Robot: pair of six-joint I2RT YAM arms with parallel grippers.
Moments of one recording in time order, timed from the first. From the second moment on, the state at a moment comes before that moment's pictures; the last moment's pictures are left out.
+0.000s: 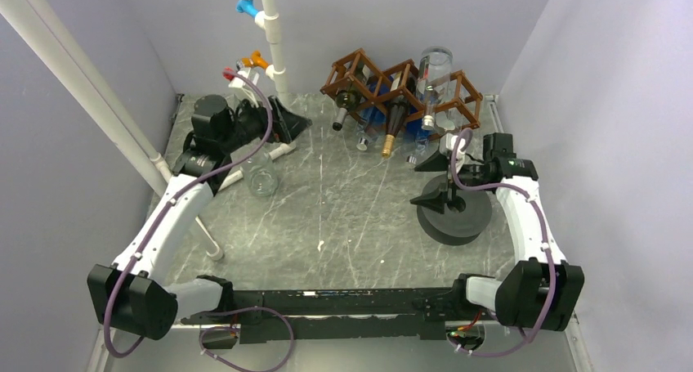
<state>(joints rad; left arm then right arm) -0.26 1.21 1.17 -0.03 0.50 -0.45 -0.09 1.21 1.01 -0.96 -1.30 -1.14</state>
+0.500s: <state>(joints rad) -0.29 1.05 0.95 -0.09 0.55 -0.44 -0.18 1.17 1.21 -1.02 -1.29 -0.94</state>
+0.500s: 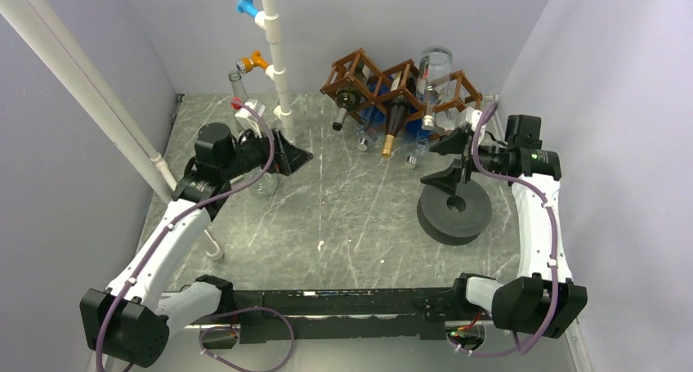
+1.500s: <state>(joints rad) -0.29 1.11 0.89 -0.15 0.68 -0.39 -0.19 1.35 1.32 -0.55 -0.89 0.03</state>
